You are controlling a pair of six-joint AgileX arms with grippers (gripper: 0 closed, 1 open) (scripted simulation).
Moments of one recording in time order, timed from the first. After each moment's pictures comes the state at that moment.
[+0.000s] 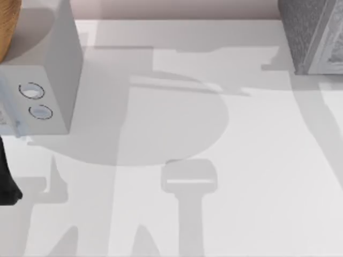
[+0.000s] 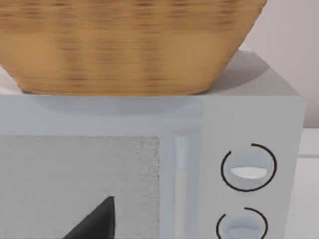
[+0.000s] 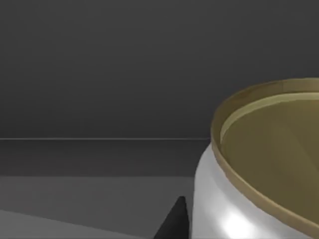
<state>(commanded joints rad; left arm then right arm) 0.00 0.00 0.00 0.00 0.00 0.00 0.19 1.33 1.75 -0.42 0.20 0.02</state>
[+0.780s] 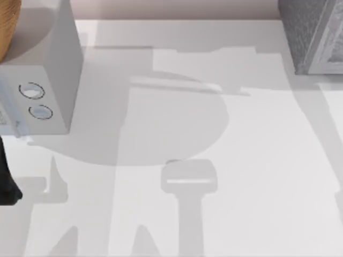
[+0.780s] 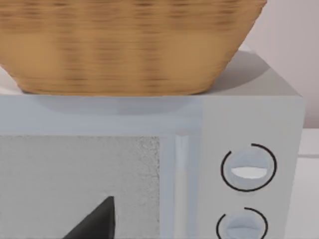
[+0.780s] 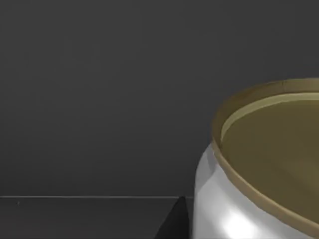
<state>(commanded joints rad) 0.00 0.00 0.00 0.00 0.00 0.00 0.16 1.55 2.05 -0.50 0.18 0.02</state>
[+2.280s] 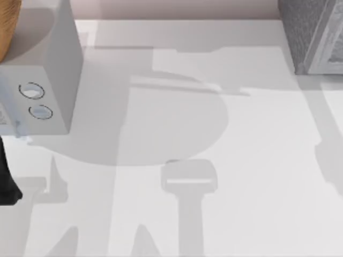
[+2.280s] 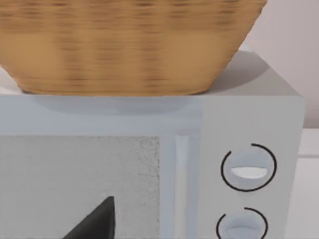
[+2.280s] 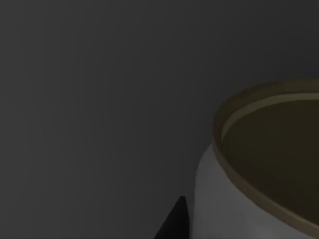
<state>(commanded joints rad) 0.00 0.00 0.00 0.00 0.00 0.00 0.10 2.09 2.77 -0.68 0.12 0.02</state>
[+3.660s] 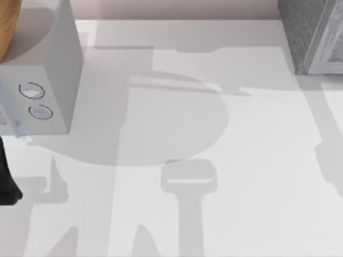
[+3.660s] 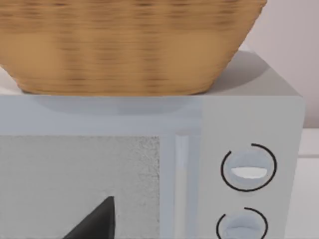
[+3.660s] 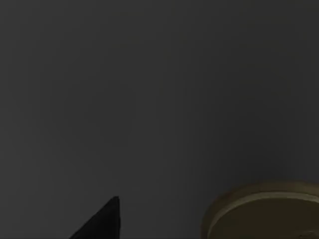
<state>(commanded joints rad) 0.00 0.00 0.00 0.00 0.00 0.00 0.10 2.09 2.77 -0.68 0.12 0.02</state>
